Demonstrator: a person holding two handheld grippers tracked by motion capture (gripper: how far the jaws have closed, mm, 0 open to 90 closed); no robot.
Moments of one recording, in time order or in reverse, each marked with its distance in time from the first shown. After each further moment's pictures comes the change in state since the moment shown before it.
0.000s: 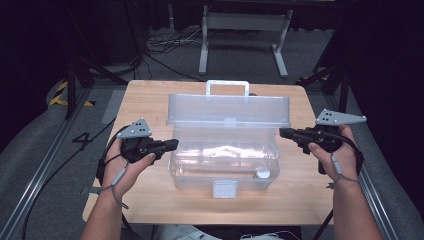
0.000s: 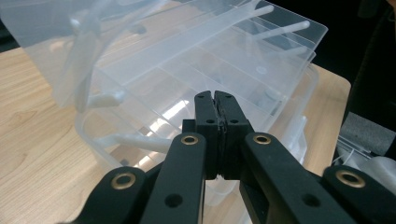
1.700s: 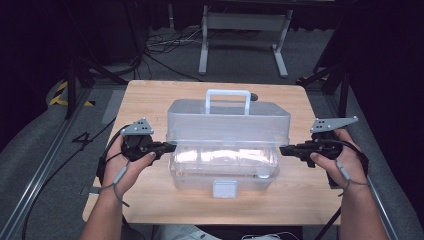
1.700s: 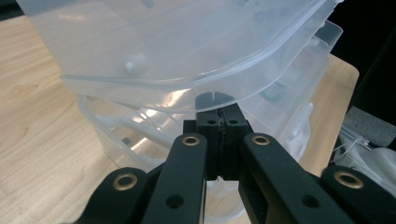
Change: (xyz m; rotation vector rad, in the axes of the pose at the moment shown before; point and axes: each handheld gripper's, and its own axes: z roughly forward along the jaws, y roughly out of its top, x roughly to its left) left arm 0.000 0.002 0.000 0.103 0.005 -0.043; right arm 0.009 -0.007 -0.006 0.259 0.107 0.045
